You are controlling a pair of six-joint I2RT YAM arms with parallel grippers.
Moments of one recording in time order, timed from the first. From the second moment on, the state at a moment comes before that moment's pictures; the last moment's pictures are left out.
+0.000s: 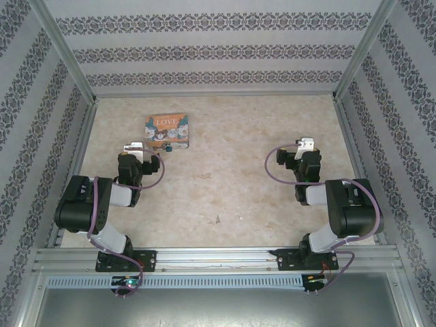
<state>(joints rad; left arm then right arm) -0.02 1.60 0.37 0.85 -0.10 -0.01 0.01 1.55 0.36 0.86 0.05 0.05</state>
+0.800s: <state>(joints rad) -0.01 1.09 0.54 0.37 -0.19 -0.06 0.01 1.08 0.43 0.38 -0.07 0.18</state>
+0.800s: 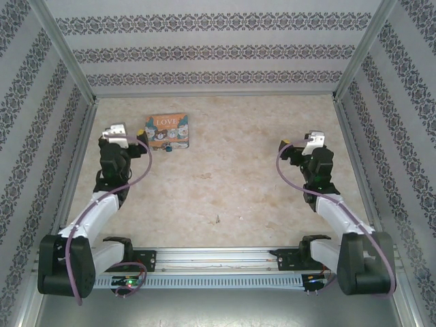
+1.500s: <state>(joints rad) 0.14 1.70 1.19 -0.14 0.24 -0.35 0.06 0.95 0.48 0.05 -0.39 0.53</state>
